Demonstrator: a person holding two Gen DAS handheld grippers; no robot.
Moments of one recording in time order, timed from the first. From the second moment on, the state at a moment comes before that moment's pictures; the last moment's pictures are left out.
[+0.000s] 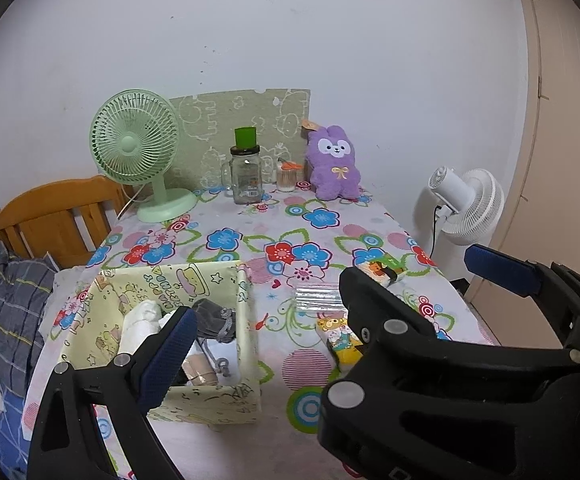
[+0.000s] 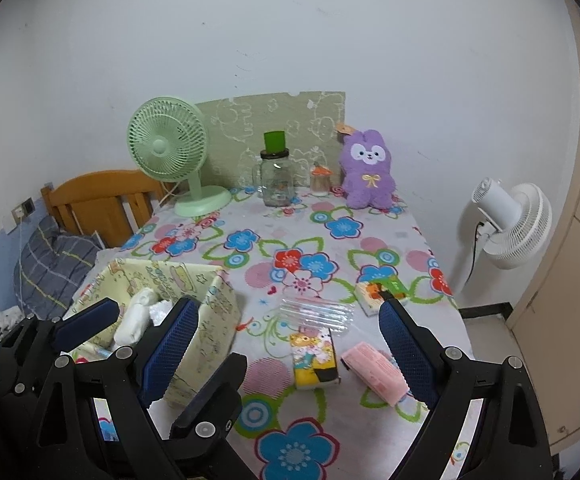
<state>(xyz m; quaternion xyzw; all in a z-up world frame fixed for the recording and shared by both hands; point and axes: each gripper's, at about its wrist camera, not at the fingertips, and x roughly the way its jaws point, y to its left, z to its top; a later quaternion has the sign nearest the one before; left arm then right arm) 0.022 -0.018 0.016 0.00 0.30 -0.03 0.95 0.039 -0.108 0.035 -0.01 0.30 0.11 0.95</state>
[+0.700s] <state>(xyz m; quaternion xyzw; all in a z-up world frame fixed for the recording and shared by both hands) 0.034 -0.055 -0.015 0.00 0.32 -0.05 0.95 0.048 -0.147 0.003 0.00 0.31 0.11 0.94</state>
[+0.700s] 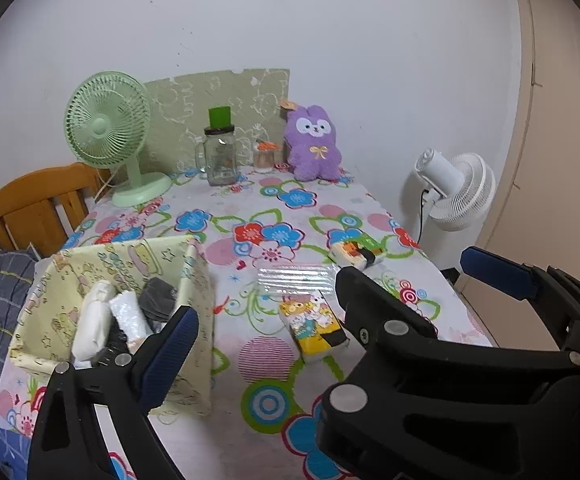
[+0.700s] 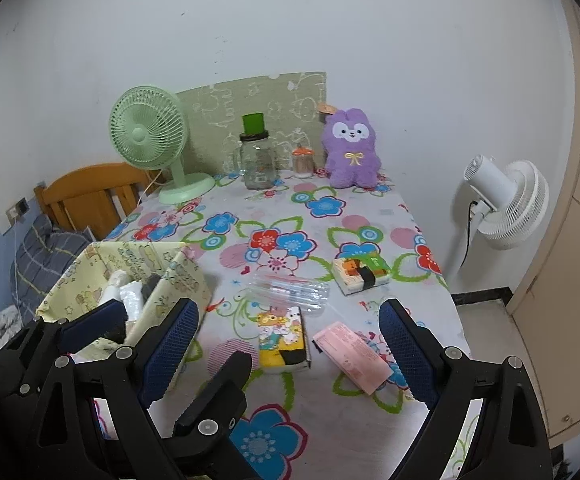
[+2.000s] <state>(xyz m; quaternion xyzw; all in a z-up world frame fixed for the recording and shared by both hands) 0.103 -0.098 -0.099 -0.01 0.42 -0.06 0.90 0.111 -0.195 -0.077 0.01 0.38 0.07 0.92</state>
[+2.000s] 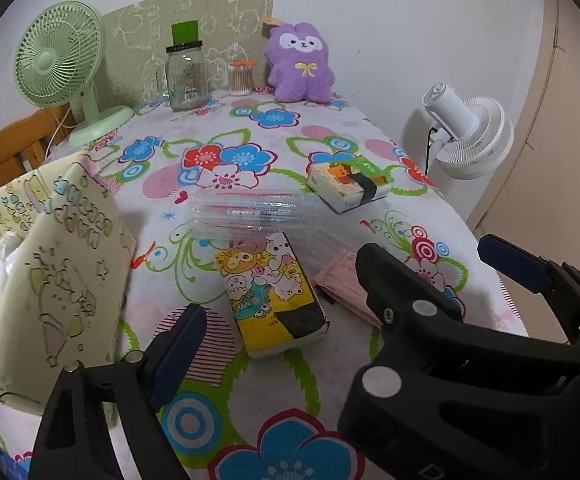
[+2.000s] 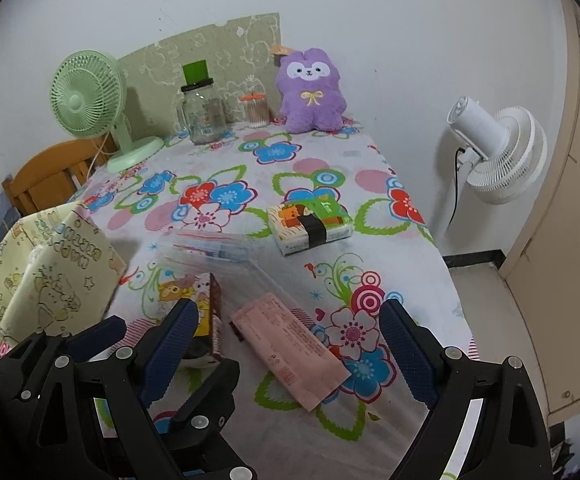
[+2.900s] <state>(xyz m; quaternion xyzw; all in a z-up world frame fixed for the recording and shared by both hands) 0.120 -0.092 -0.120 0.00 0.46 -0.05 0.89 0.133 -0.191 -0.103 0.01 0.41 0.07 0.91</state>
